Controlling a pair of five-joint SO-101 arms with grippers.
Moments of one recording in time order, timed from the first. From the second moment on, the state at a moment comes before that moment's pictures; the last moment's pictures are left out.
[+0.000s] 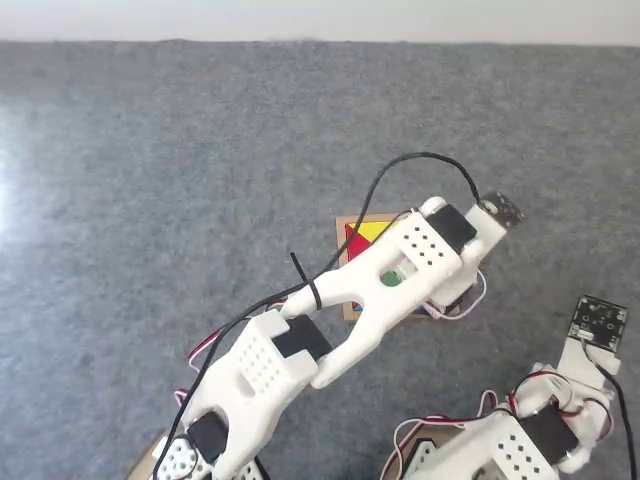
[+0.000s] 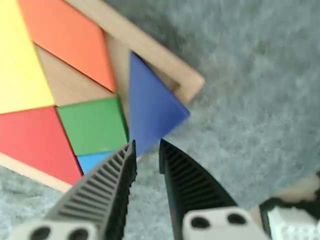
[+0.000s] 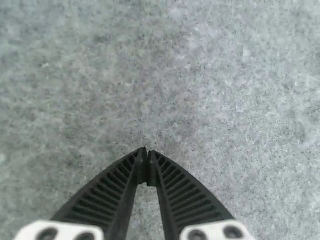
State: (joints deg) left arm 47.0 39.8 -28.7 95.0 8.4; right arm 51.8 -102.9 95.3 69.9 31.3
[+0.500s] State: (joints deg) left arm 49.7 39.7 -21.6 87.3 7.6; right arm 51.8 -102.9 95.3 69.9 31.3
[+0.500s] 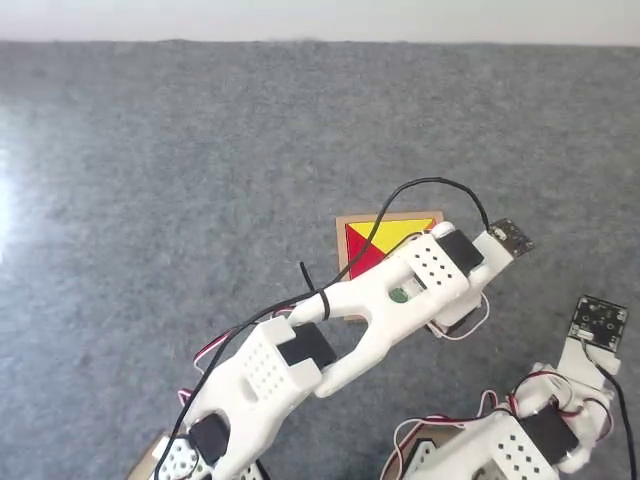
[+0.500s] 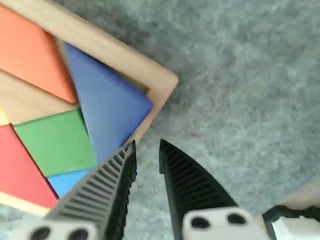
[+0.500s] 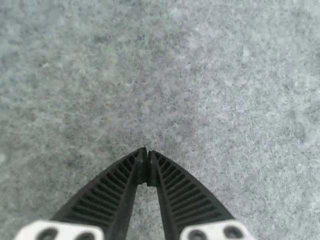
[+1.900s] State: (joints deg) left arm -2.3 -33.6 54.6 41.4 -5.8; right arm 11.0 -102.9 95.3 69.8 31.3
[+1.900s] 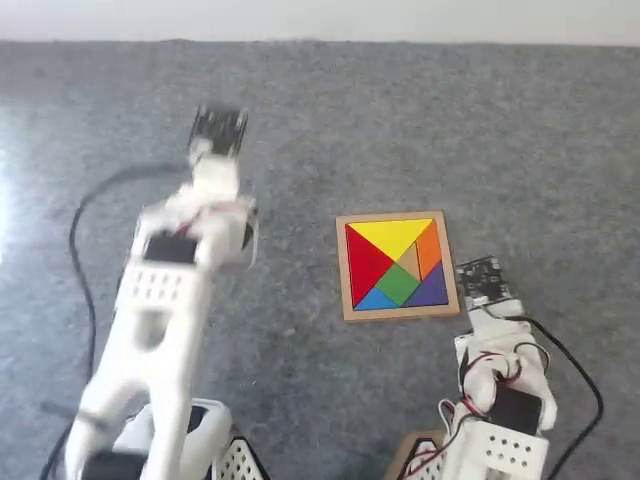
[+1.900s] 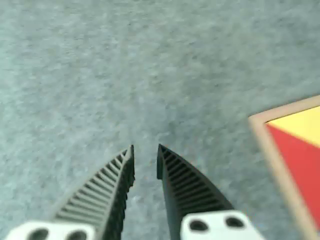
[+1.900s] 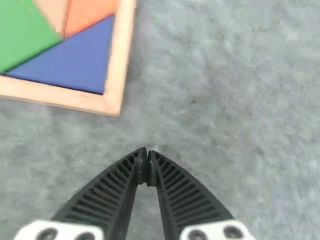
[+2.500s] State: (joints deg) left arm -6.3 -61.4 95.2 22.4 -8.5; right arm 19.0 -102.9 95.3 69.8 14.0
